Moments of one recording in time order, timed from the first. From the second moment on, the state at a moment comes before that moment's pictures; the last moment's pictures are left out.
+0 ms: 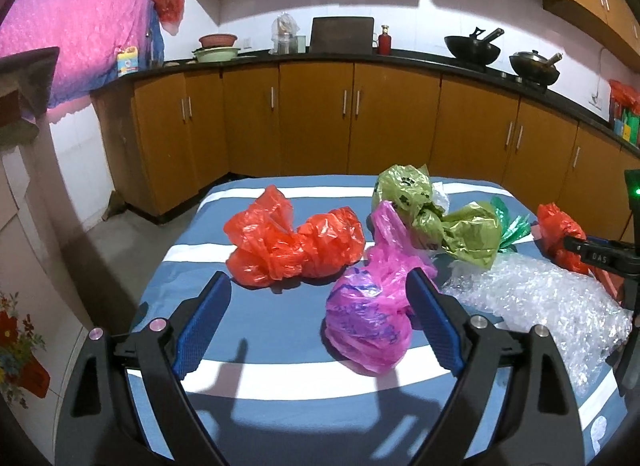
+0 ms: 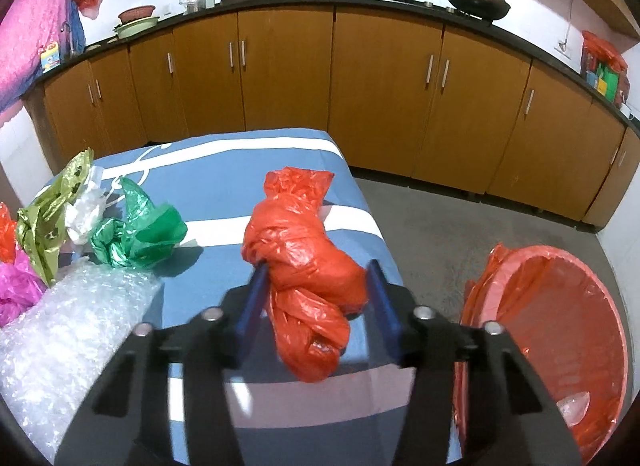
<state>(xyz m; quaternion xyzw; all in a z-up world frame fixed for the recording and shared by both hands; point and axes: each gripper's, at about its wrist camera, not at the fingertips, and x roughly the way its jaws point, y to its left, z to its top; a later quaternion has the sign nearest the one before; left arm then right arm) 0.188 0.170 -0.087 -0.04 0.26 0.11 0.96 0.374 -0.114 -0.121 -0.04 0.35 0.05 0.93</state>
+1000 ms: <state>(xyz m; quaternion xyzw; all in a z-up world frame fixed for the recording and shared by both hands) 0.220 0.166 -0.106 -0.05 0.35 0.06 0.93 0.340 -0.119 -0.118 -0.01 0.36 0.08 0.93</state>
